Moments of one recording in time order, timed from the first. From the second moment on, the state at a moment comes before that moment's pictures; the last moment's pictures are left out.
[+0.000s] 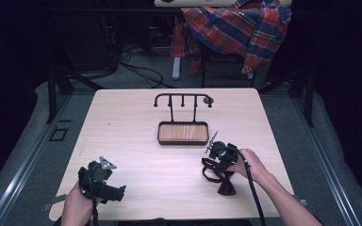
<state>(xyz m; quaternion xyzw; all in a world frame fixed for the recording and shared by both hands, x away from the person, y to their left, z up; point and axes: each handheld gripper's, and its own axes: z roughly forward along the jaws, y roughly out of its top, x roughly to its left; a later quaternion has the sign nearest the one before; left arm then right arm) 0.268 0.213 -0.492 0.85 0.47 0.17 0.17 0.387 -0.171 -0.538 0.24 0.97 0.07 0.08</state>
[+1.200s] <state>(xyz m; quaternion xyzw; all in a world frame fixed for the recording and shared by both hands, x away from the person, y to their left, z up) 0.267 0.214 -0.492 0.85 0.46 0.17 0.17 0.381 -0.188 -0.487 0.29 0.93 0.14 0.17</state>
